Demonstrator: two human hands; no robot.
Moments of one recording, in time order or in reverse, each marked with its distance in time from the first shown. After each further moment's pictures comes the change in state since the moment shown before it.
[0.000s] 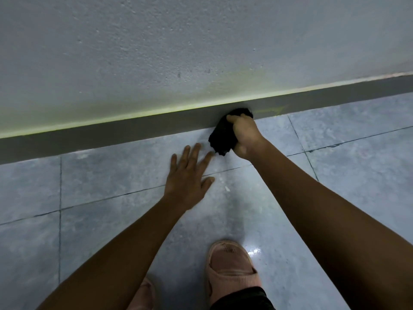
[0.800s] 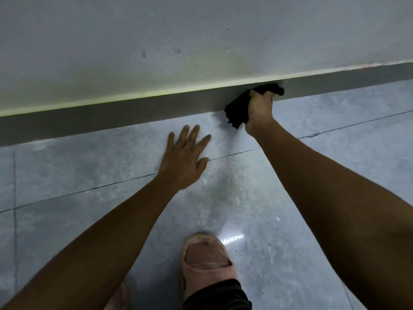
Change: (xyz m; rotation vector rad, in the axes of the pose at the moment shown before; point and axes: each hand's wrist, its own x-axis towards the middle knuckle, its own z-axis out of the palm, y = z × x) left_hand 0.041 0.028 0.000 0.004 0.070 0.131; right_hand 0.044 -0.029 -0.063 0.158 0.222 -0.124
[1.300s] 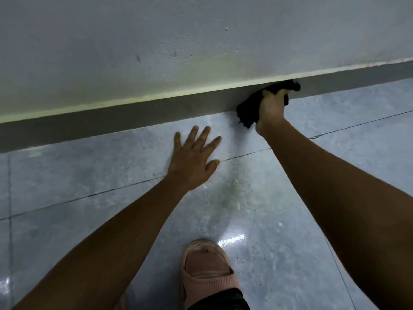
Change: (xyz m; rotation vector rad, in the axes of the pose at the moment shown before) left_hand 0.019 0.015 -0.001 0.024 -0.032 0.024; right_hand 0.019 -0.009 -0.015 -0.017 0.069 -0.043
